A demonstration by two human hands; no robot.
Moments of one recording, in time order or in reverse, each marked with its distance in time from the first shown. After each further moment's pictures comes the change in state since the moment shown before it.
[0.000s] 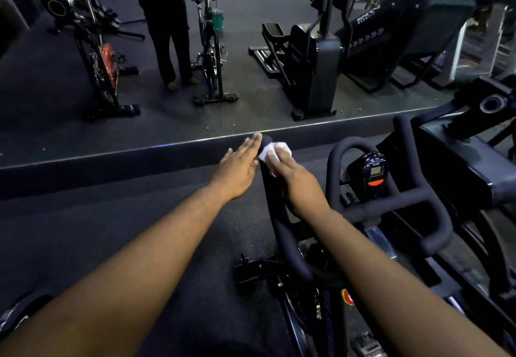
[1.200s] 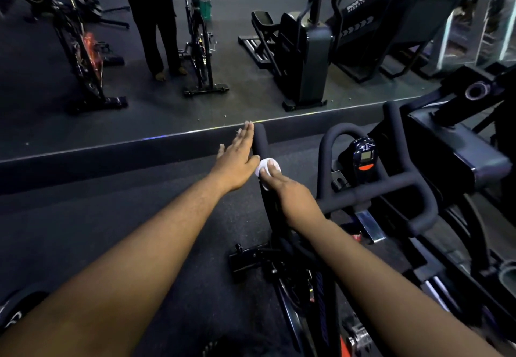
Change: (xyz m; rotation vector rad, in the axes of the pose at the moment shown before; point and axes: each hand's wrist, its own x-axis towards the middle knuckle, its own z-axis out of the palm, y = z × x) left_hand -0.012 0.019 0.001 -0.134 -0.110 -0.106; right_hand -0.045 -0.007 0.017 -0.112 -0.213 0.145
